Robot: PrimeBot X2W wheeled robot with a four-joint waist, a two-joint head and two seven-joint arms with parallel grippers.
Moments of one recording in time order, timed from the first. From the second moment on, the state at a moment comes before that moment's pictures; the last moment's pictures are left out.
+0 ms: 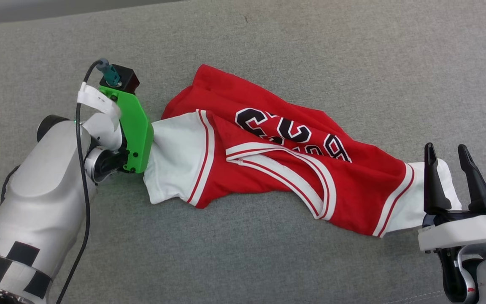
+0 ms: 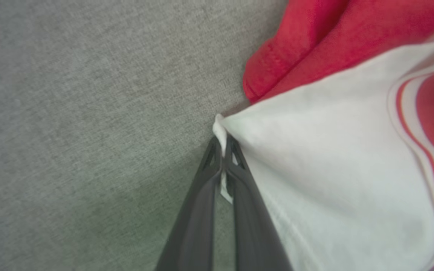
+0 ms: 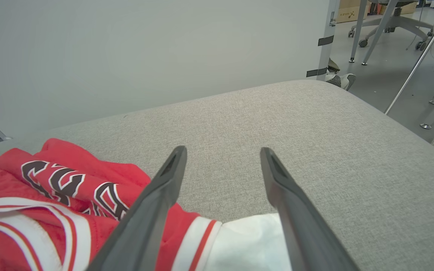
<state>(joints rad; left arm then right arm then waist) -0.87 0.42 -0.63 0.66 -0.73 -0.13 0.71 -0.09 -0.08 -0.08 -0.05 0.27 0.13 -0.16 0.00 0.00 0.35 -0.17</state>
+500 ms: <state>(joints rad) -0.92 0.47 -0.65 0.54 -0.77 -0.13 0.25 -0.08 -0.10 -0.12 -0.02 0.27 0.13 -0.13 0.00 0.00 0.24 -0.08</state>
